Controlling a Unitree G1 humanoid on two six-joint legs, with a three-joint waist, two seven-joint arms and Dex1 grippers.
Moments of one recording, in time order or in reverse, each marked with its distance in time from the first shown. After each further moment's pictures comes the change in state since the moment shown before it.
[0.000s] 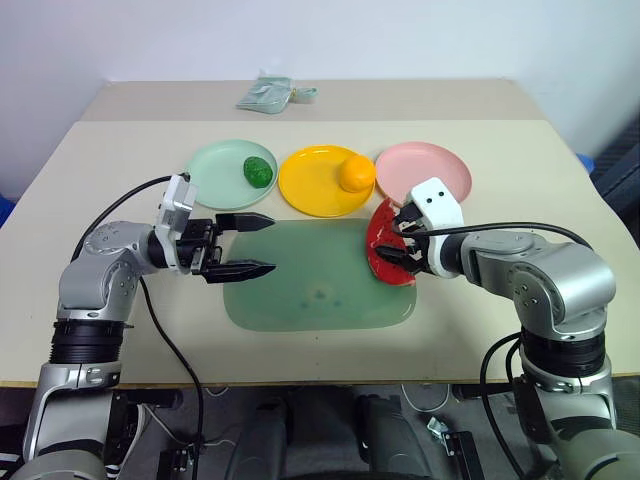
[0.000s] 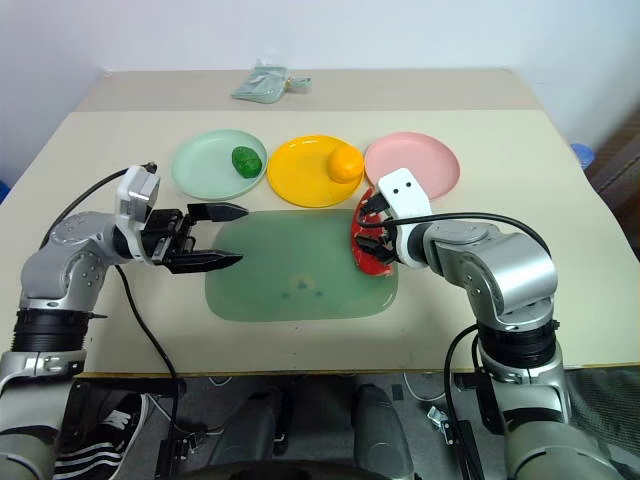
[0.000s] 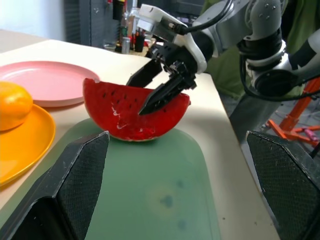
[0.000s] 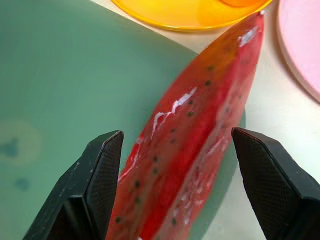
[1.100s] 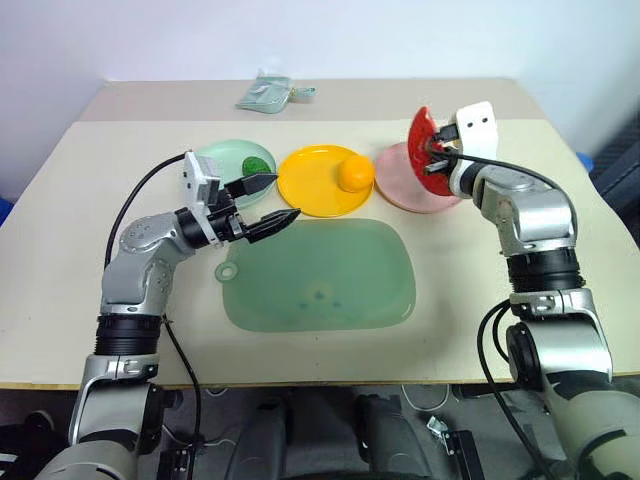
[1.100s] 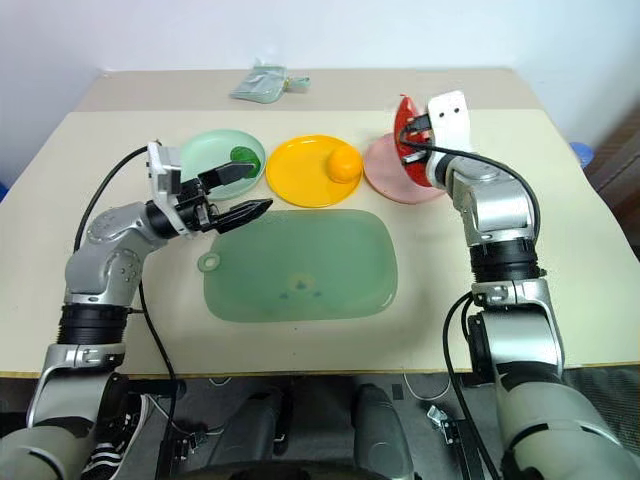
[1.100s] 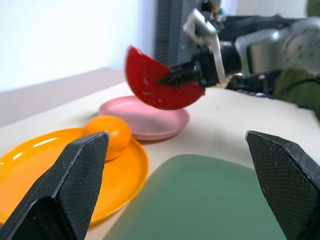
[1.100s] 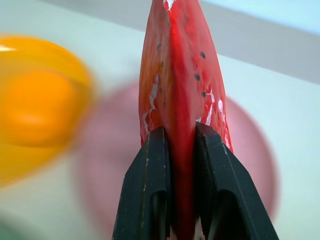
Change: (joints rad) left arm -0.053 -0.172 -0.004 0.039 0.083 -0.173 0.401; right arm -0.300 0.001 -0.008 1.092 -0.306 -1.066 -0.046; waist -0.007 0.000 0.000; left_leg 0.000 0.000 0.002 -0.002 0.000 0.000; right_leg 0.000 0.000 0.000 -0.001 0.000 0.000
